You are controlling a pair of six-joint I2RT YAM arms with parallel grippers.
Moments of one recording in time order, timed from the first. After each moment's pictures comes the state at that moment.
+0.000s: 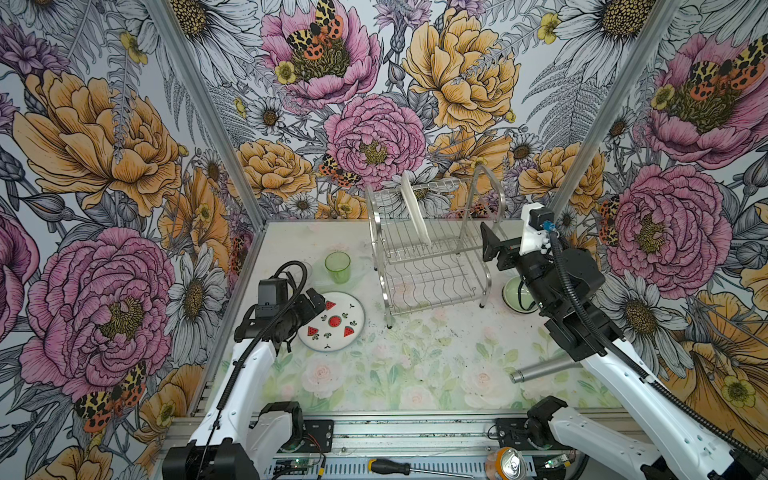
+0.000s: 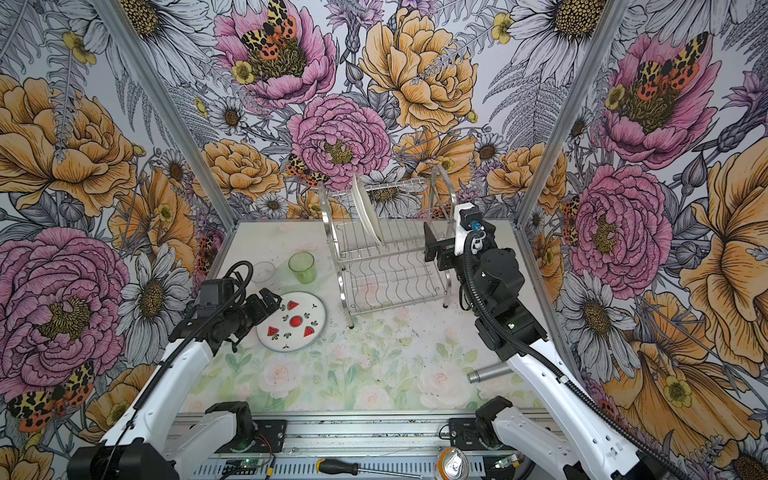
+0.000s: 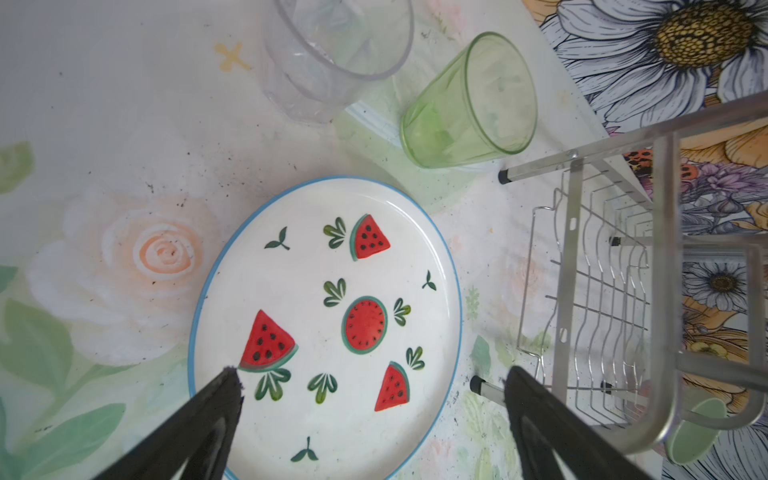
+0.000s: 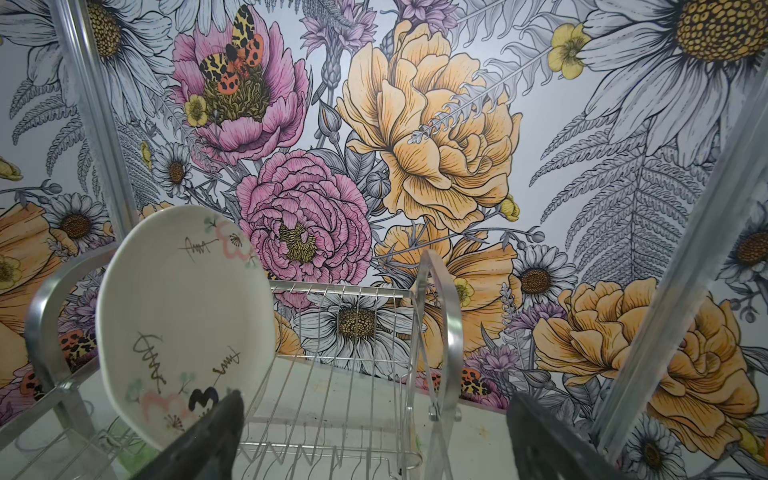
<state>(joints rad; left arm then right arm) 0.01 0.95 0.72 -0.58 0.17 -0.63 0.48 0.93 1.05 -0.04 0.19 -0.09</state>
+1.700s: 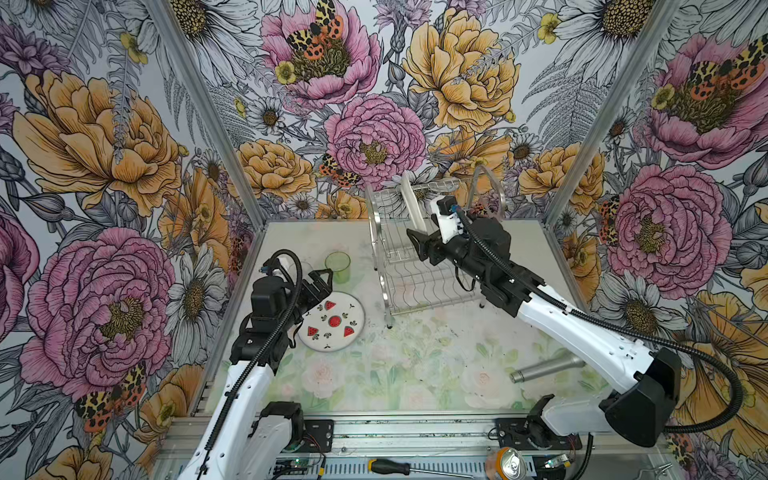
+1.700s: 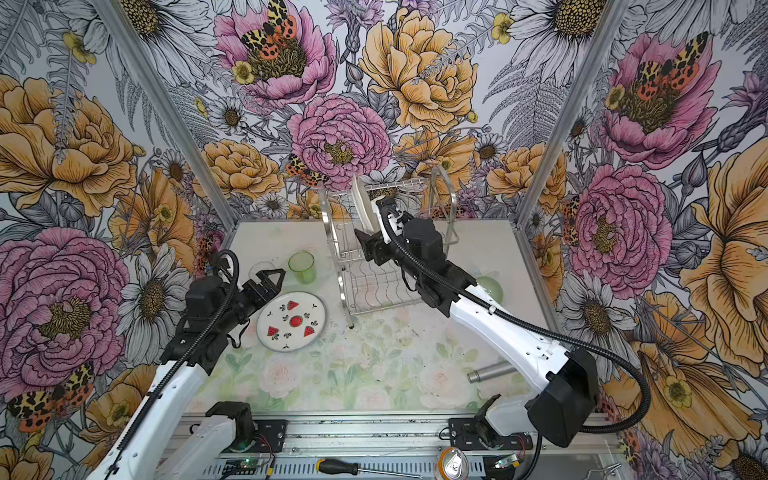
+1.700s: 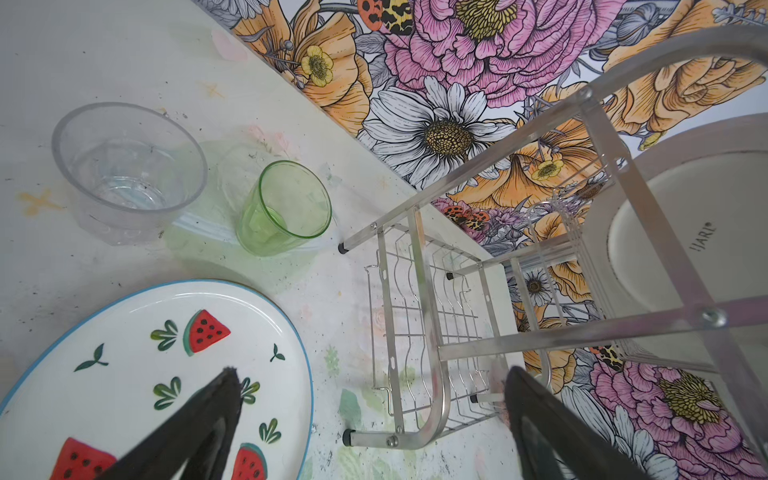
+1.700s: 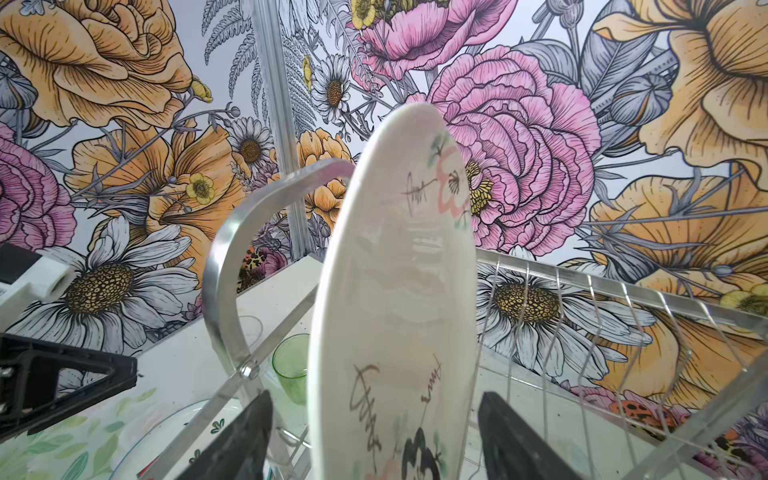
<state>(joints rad) -0.07 0.80 0.68 -0.27 0.23 -0.75 0.66 1.39 1.31 -0.04 0.02 -0.02</state>
